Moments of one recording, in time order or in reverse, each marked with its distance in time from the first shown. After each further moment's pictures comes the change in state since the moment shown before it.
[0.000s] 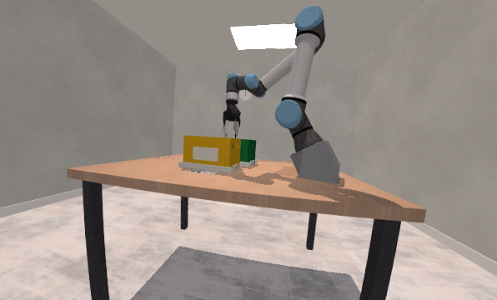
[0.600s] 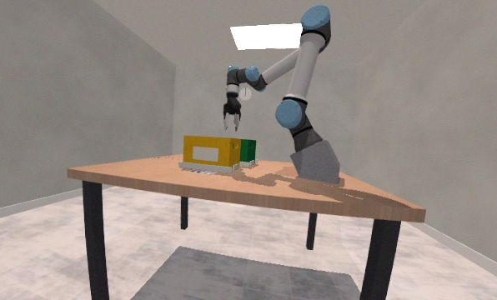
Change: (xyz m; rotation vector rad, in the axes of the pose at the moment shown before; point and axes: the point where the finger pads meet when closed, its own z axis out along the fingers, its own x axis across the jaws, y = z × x) arm 0.000 0.000 -0.042 0.000 0.000 0.000
